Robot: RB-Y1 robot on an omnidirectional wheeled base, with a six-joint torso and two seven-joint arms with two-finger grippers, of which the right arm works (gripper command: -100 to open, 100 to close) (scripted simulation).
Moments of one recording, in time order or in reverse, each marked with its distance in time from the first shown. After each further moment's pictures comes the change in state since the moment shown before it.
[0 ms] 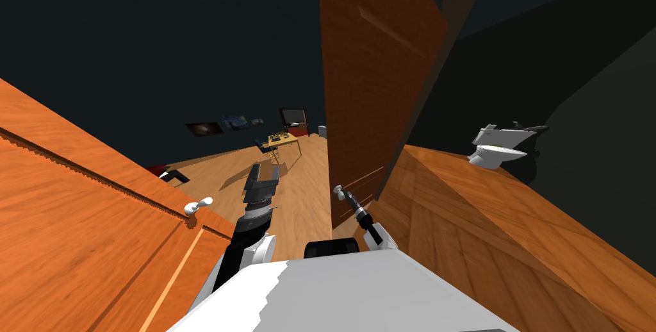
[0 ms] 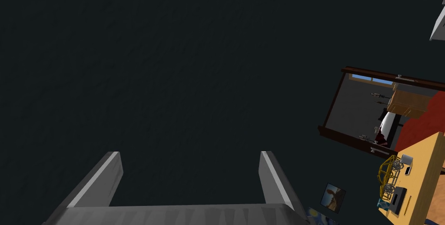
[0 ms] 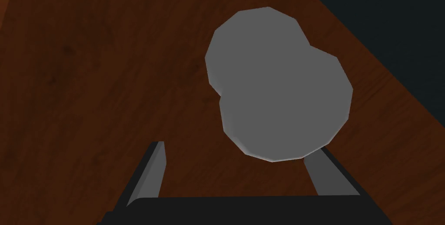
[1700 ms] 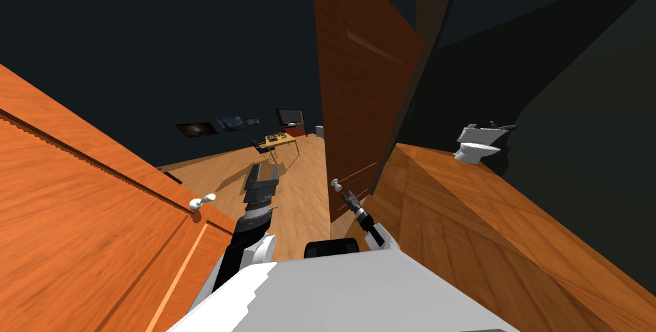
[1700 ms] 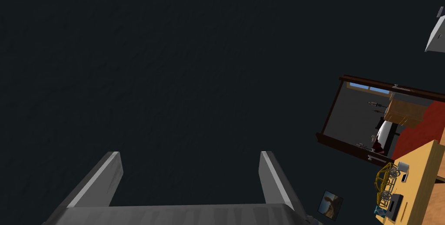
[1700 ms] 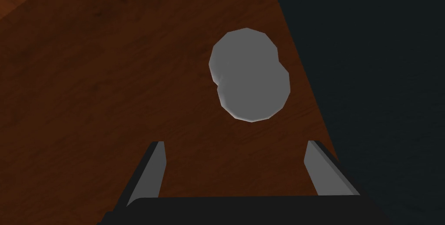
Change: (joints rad) arm 0.013 -0.048 0.092 -0.014 -0.061 0.005 0.421
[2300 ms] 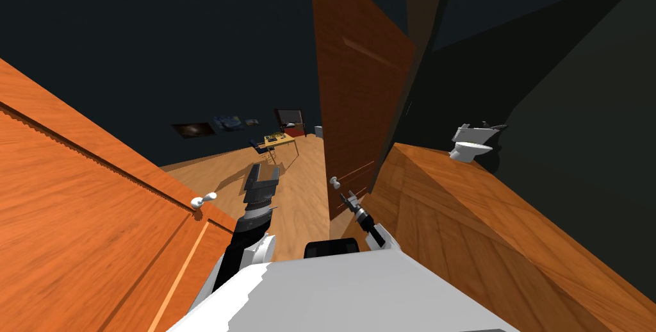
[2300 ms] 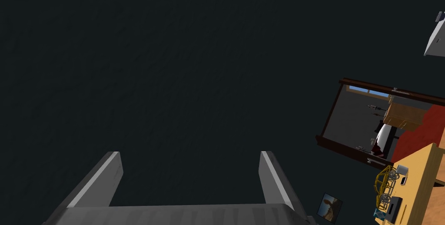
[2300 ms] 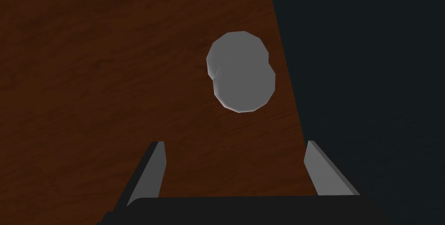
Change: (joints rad) arm 0.005 -0.018 0.035 -0.006 -0.023 0.002 0.150
